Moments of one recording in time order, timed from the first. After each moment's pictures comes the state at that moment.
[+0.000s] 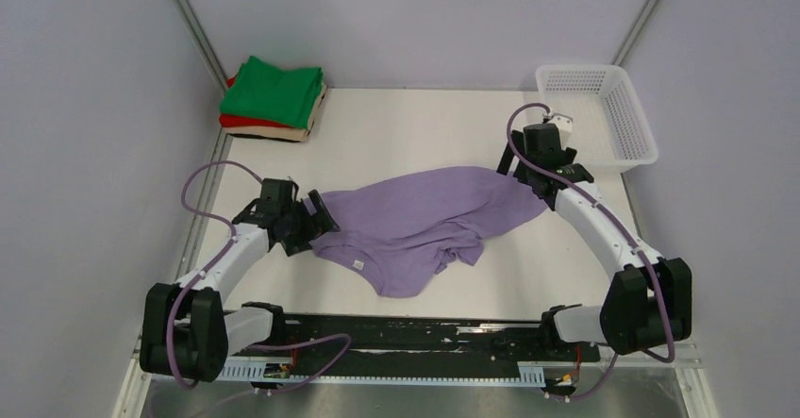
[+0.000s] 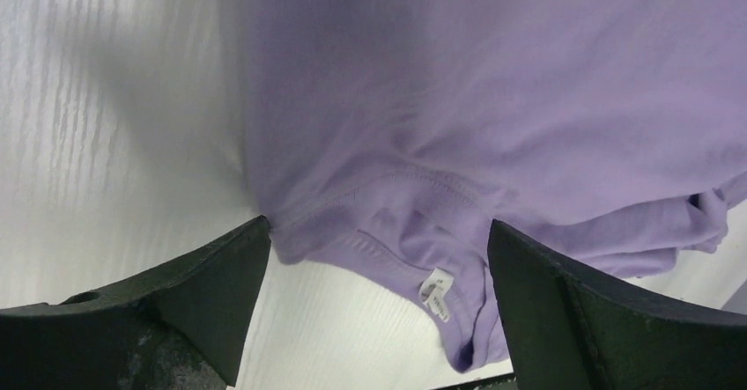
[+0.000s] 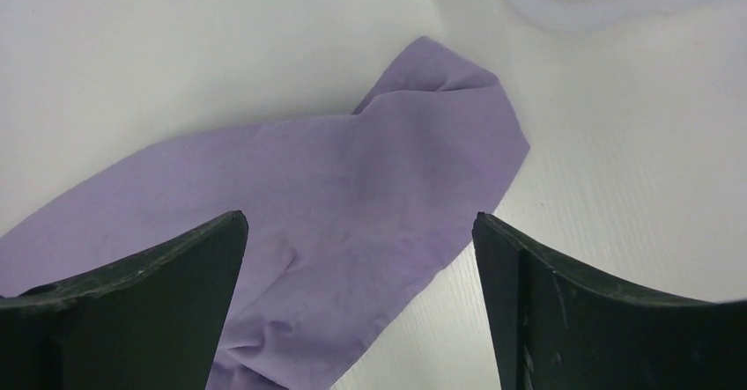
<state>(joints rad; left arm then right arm) -0.13 1.12 0.58 -0.48 0.19 -0.66 0.24 1.30 1.01 -0.44 0.40 0.48</state>
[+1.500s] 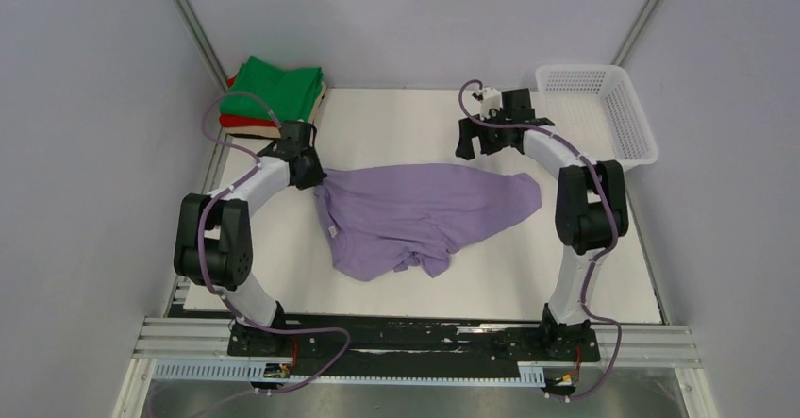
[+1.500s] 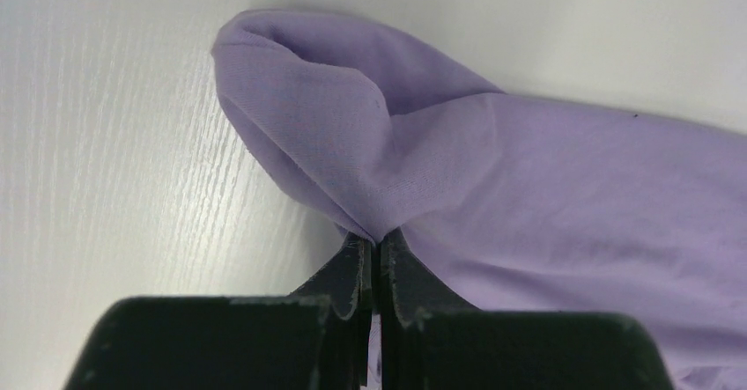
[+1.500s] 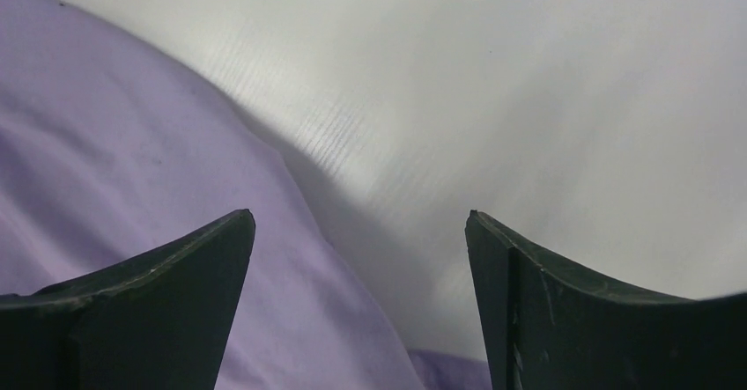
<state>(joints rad) -0.16 1.64 1.07 -0.39 -0.08 -0.50 0.15 1.93 1.44 -0.30 -0.43 -0.11</state>
